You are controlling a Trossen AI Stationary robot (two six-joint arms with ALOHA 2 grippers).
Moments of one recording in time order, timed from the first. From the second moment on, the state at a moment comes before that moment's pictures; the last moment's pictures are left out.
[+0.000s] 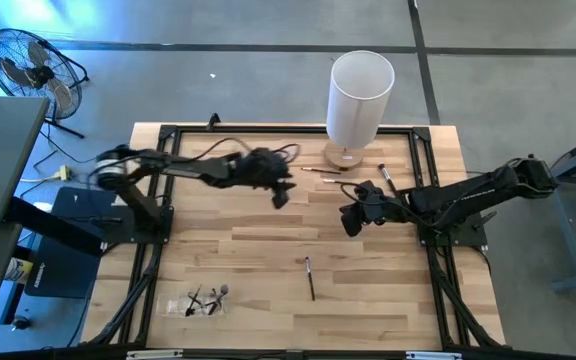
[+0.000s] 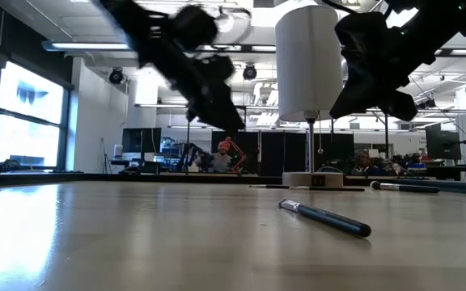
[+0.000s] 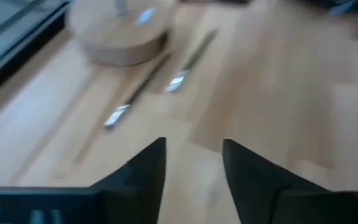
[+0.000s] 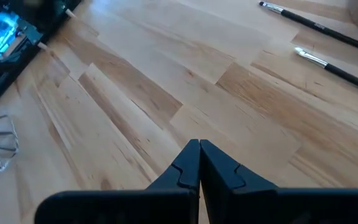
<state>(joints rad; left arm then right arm) 0.24 1.66 1.01 0.03 -0.05 -0.13 0.13 1.13 0.59 -0.20 0.36 0.97</state>
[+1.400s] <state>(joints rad) 0.38 2.17 1.93 -0.87 0.27 -0.06 0.14 1.13 0.59 -0.21 0.40 1.01</state>
